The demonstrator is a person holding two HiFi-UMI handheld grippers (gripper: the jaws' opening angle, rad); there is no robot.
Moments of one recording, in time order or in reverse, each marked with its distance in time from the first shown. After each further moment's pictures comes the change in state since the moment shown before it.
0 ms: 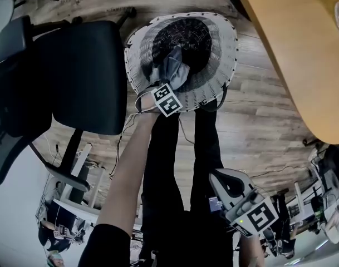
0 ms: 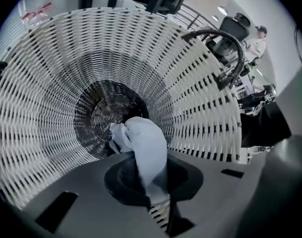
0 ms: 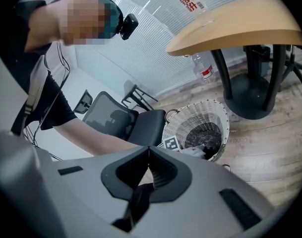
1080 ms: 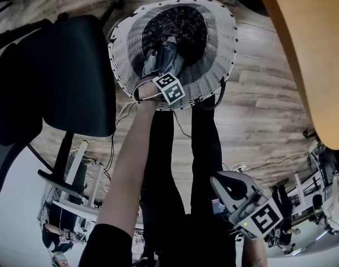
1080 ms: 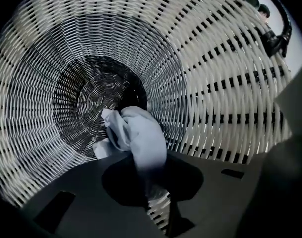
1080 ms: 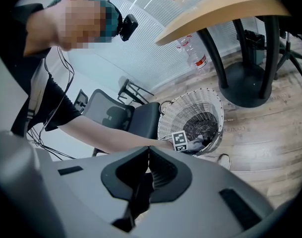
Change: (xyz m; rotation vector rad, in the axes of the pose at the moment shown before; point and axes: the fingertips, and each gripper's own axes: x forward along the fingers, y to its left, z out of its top) left arm 0.067 0.004 -0.018 0.087 0.245 -0.033; right arm 0.003 -0.029 -0.023 0.077 0.061 -0.008
